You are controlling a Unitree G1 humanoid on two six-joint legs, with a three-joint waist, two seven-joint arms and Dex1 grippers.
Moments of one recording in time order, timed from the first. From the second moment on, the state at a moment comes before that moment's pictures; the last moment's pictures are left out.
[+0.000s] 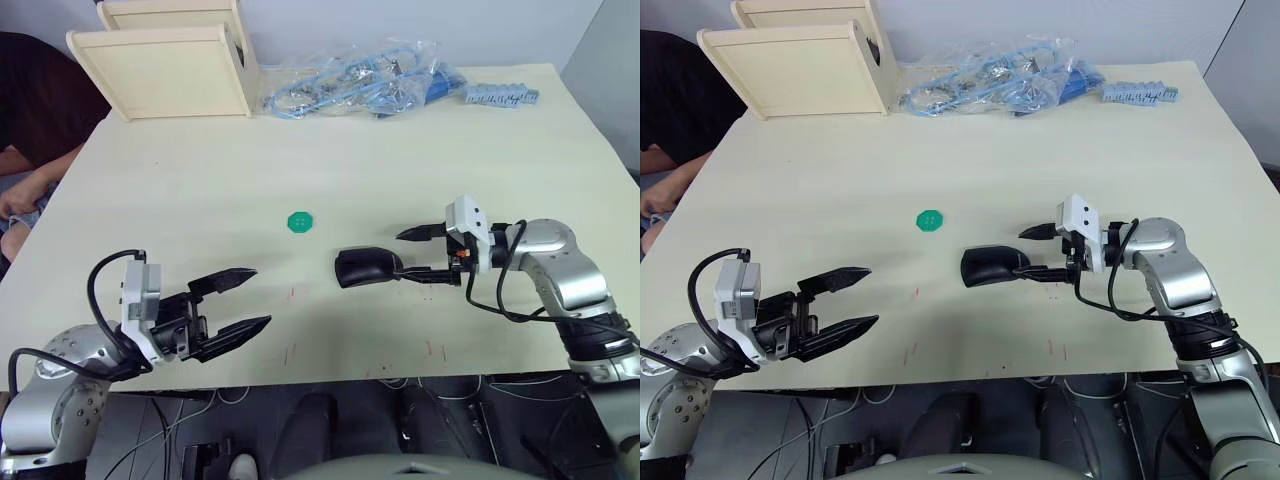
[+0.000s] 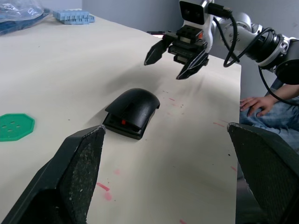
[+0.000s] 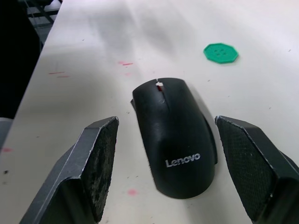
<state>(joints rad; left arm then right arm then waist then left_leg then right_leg) 0.19 0.74 0.39 -0.33 -0.79 0.34 -1.24 -0.51 -0.53 0.15 0.05 0.28 0.28 1.25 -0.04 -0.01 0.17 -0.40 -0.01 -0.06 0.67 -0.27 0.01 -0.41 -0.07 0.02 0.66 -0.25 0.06</state>
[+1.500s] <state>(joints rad) 0.18 0.75 0.38 -0.32 -0.79 0.36 -1.26 -0.57 -0.43 0.20 0.37 0.18 0.04 1.28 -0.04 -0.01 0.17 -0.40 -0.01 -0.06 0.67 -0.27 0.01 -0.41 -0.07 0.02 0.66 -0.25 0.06</state>
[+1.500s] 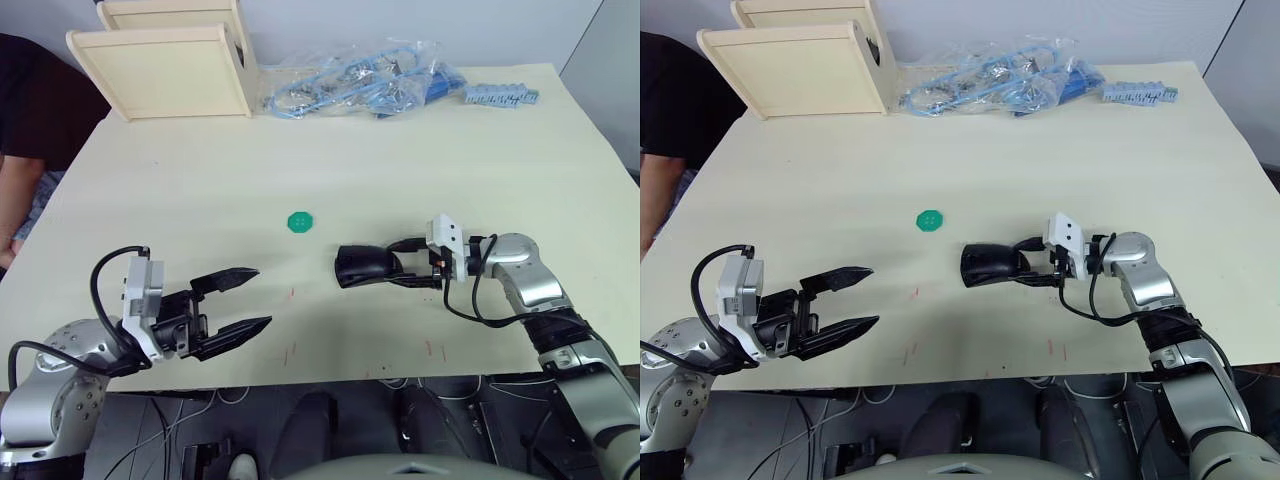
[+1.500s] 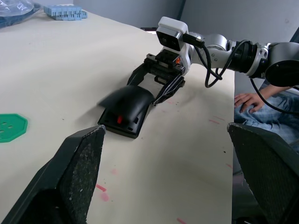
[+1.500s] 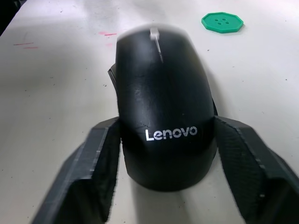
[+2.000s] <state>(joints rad) 0.18 0.75 0.38 -0.32 -0.78 0.36 -1.26 -0.57 -0.43 0.20 0.37 0.16 0.02 1.28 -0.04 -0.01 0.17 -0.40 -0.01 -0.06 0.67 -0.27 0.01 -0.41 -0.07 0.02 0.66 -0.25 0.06</state>
